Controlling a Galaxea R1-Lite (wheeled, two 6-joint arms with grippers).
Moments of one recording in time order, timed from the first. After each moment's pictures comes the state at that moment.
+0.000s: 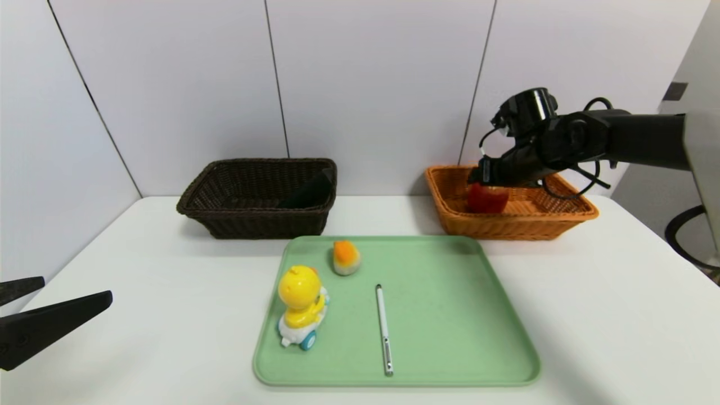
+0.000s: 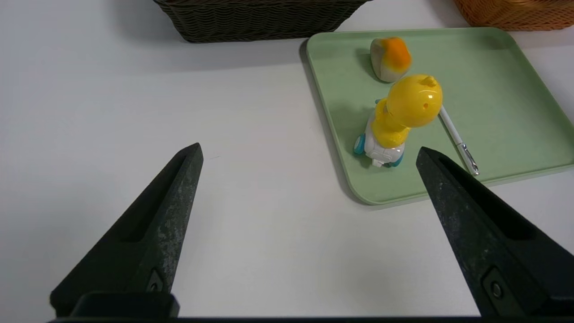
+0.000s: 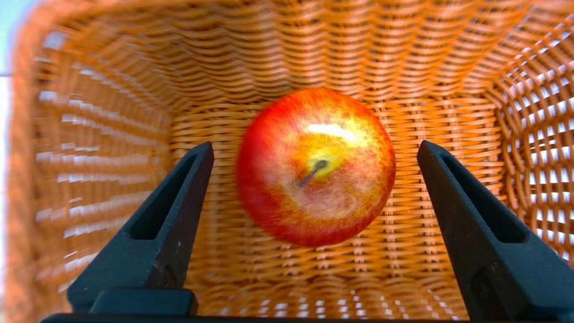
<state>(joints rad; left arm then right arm) -0.22 0.81 -0.77 0.30 -0.08 -0.15 0.19 2.22 -1.96 0.43 -0.20 0.17</state>
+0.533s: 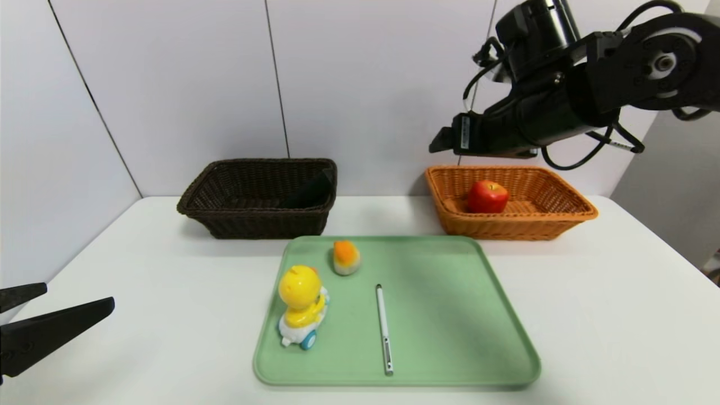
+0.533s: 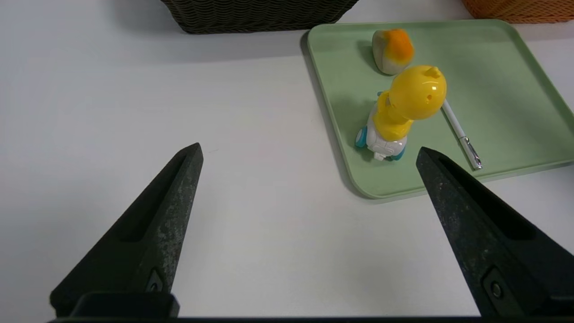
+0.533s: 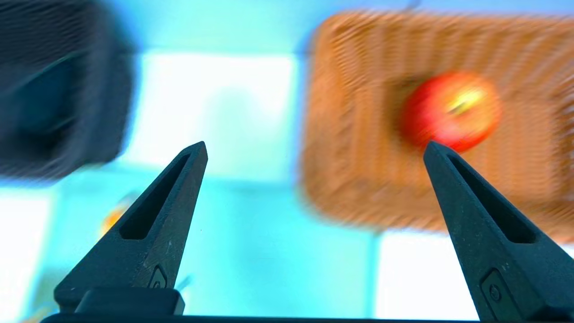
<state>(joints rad) -0.22 0.81 -0.75 0.30 -0.08 -0.15 0.48 1.94 -1.96 0.60 -0.22 0.28</state>
